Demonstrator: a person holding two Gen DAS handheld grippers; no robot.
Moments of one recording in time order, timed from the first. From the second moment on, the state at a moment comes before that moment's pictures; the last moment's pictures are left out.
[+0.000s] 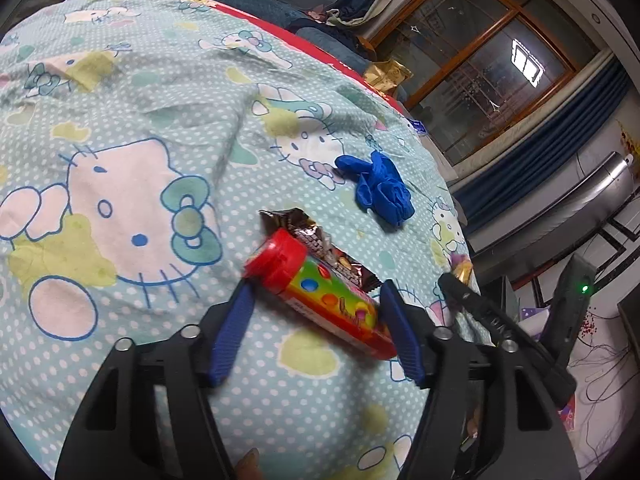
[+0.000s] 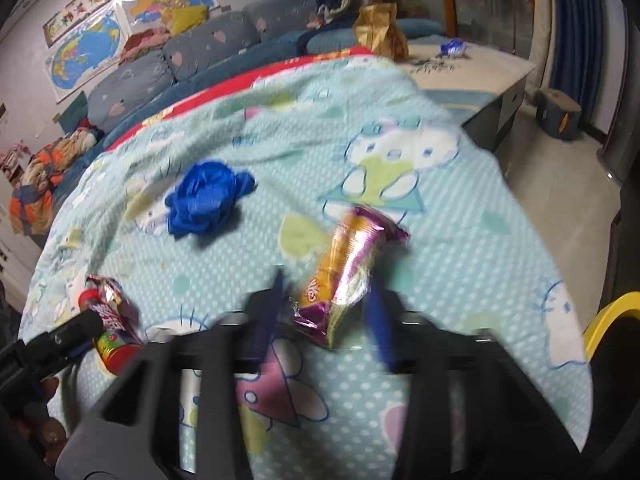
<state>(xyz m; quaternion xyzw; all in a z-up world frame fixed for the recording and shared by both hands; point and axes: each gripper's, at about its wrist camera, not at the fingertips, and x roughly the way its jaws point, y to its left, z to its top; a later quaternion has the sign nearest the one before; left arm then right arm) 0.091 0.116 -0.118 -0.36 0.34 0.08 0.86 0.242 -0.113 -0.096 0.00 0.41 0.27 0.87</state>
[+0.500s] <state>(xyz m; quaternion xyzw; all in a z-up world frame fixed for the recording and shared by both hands) 0.077 0.117 -0.107 -0.37 0.33 0.04 0.86 0.201 -0.141 -0.084 -0.01 0.38 0.27 0.88</state>
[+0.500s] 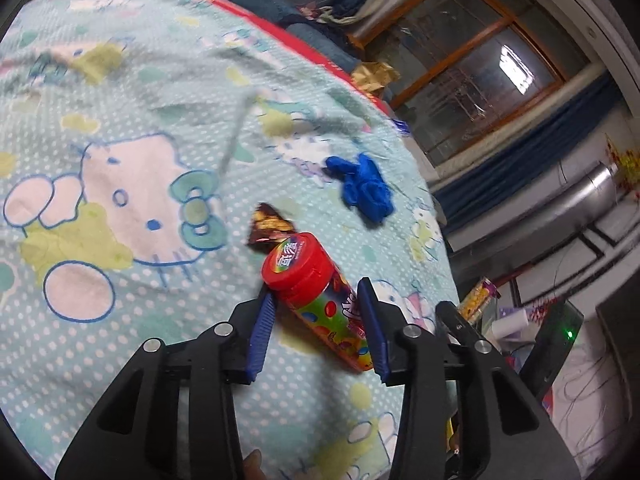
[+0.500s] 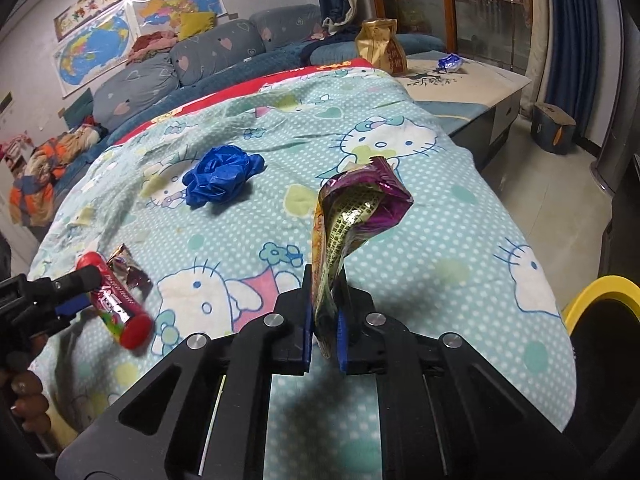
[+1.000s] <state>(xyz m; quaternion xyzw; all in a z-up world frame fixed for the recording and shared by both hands) 0.082 0.042 -0.055 -0.24 0.30 -0.03 0.92 0.185 -0.174 -0.059 0.01 0.36 0.28 0.89</state>
